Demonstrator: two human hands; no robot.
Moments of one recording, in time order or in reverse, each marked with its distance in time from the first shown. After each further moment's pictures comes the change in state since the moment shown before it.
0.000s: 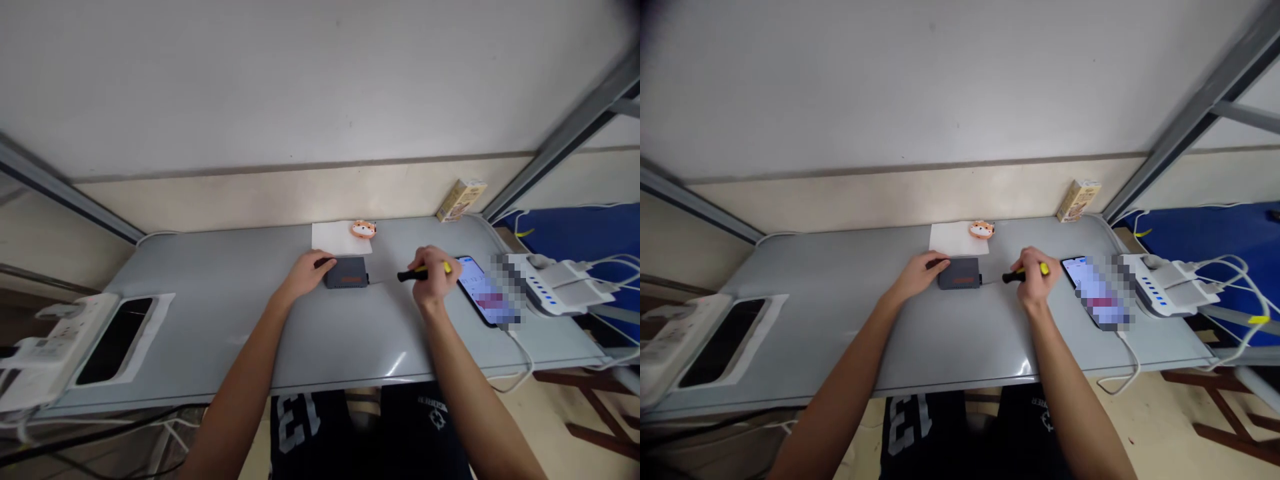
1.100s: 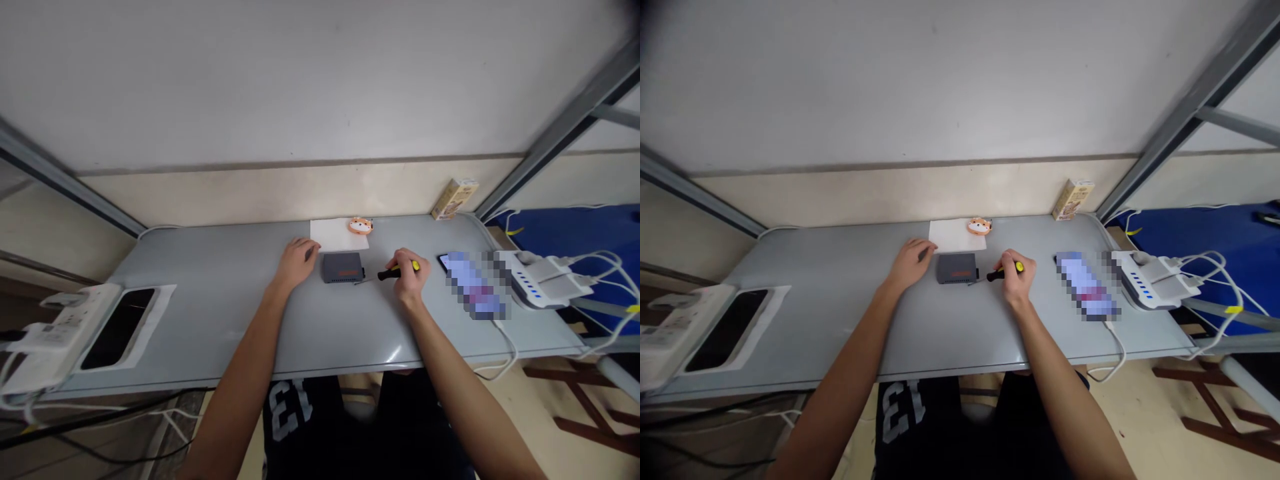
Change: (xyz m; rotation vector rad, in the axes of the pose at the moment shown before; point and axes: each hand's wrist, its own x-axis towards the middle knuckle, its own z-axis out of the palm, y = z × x) left_hand 0.001 -0.018 -0.008 0.391 0.225 0.152; right_hand -0.025 0.010 0.004 -0.064 -0.165 0.207
